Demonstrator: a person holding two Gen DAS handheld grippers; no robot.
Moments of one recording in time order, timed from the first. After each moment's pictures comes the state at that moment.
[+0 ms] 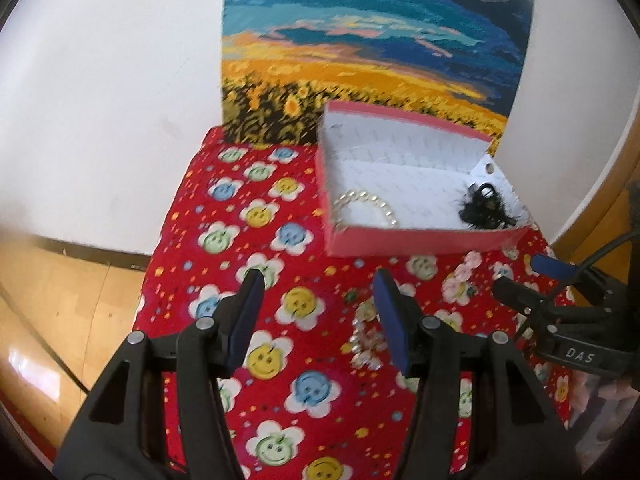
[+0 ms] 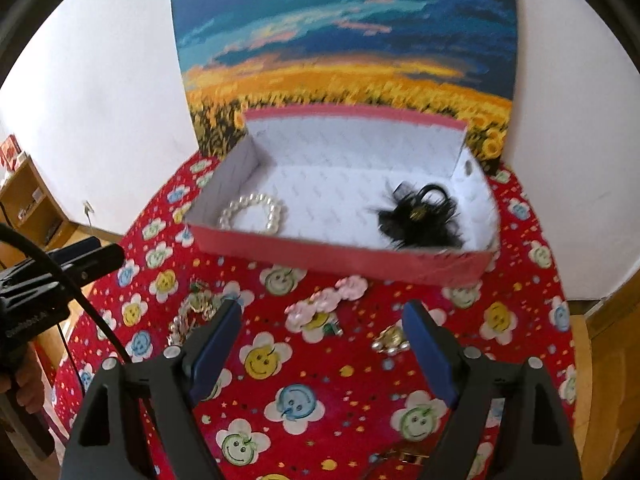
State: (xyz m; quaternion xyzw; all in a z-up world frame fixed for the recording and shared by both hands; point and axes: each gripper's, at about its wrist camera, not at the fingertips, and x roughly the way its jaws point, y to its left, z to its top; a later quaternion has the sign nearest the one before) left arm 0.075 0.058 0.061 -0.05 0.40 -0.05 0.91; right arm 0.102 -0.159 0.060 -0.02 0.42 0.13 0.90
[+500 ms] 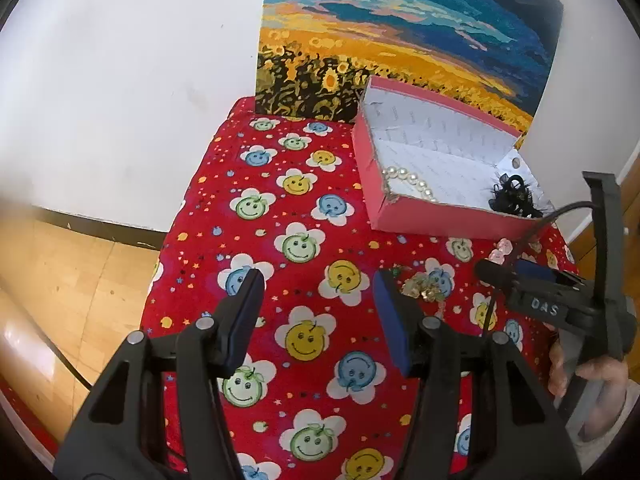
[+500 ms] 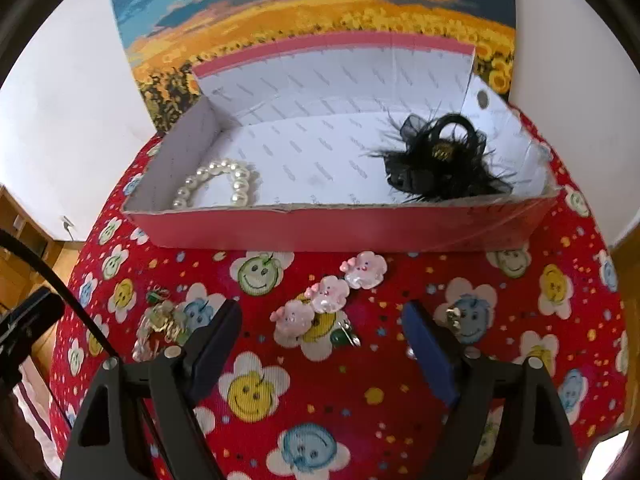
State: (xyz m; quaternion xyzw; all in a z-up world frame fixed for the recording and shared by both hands) left arm 0.072 0.087 0.036 -0.07 0.42 -0.03 0.90; right arm 0.142 -0.147 0.007 0.04 0.48 0.08 0.87
